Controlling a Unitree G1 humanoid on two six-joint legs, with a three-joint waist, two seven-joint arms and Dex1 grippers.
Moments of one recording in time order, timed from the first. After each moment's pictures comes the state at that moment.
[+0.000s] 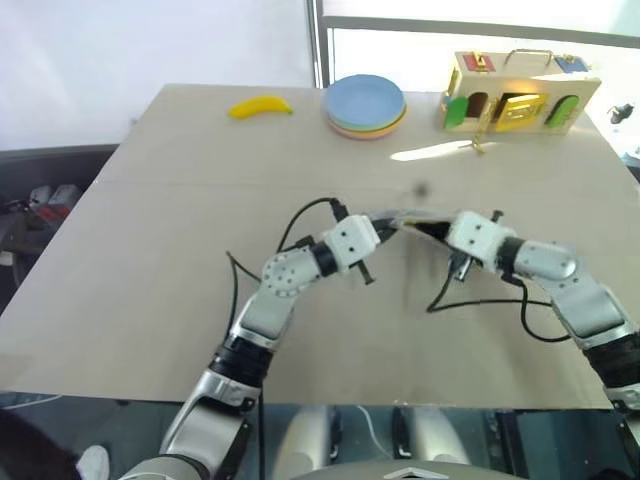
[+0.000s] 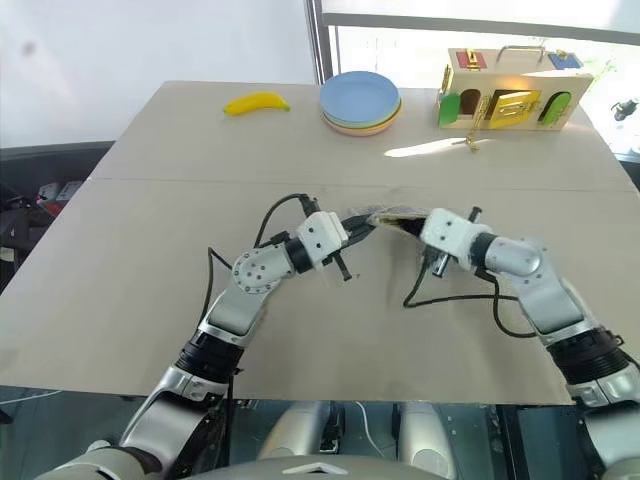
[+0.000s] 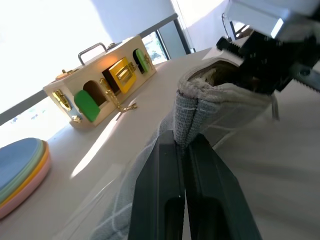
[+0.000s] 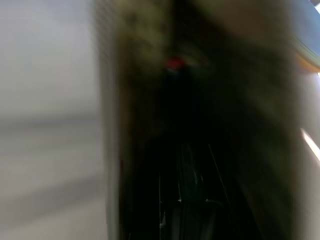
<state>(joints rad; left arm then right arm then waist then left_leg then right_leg) -0.47 0.24 -0.28 0.10 0.01 -0.19 -0.68 -0.43 -0.75 0.29 -0.04 -0.02 0.10 0.73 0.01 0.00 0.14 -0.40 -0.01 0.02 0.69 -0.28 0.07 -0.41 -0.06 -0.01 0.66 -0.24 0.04</state>
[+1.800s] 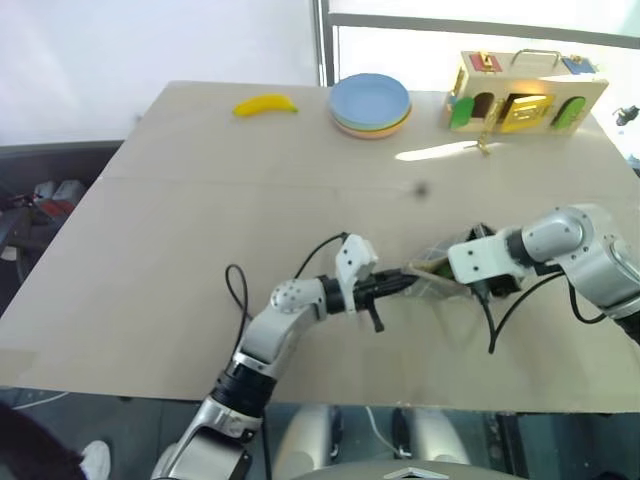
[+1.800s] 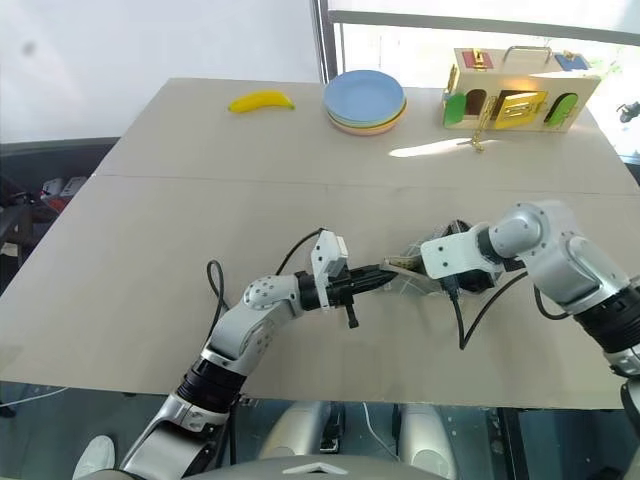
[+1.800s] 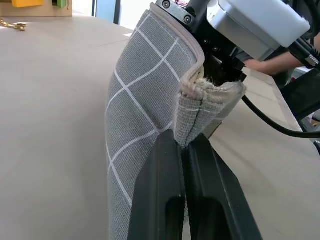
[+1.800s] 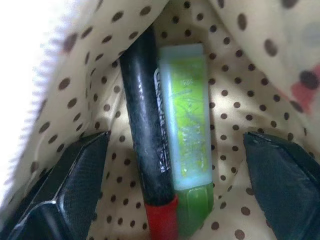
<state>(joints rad) -0.34 0.22 -0.32 -0.01 -0.35 0.29 -0.85 -0.66 -0.99 0.51 -0.08 -0.25 0.15 1.25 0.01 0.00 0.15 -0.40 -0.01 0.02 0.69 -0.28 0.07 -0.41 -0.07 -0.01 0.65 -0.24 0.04</state>
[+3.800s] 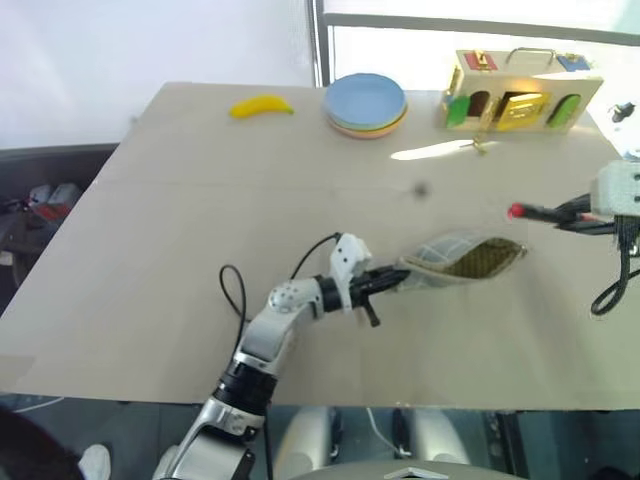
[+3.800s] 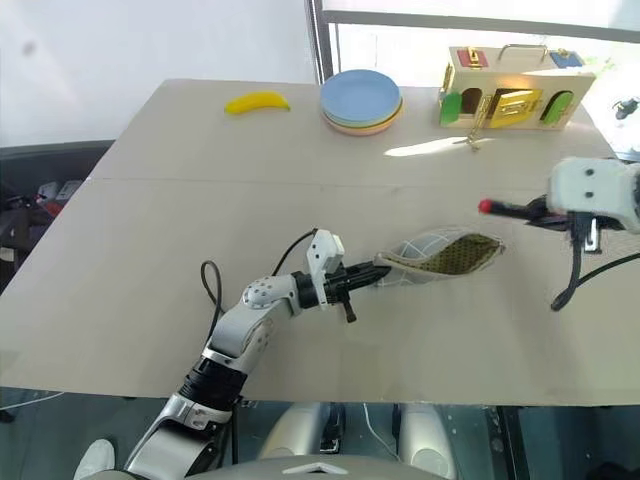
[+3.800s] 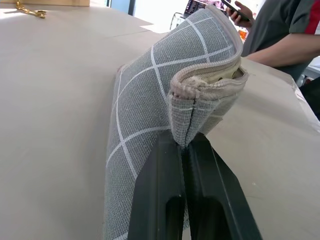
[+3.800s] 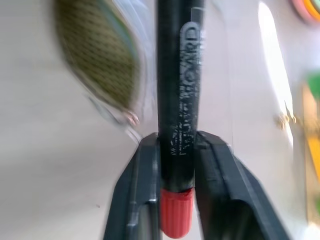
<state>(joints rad) -0.34 0.20 -0.28 0.04 -0.32 0.28 -0.82 -0.46 -1.28 -0.08 0.06 0.13 0.14 1.28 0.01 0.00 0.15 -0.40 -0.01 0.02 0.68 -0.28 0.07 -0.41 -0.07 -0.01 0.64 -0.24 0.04</state>
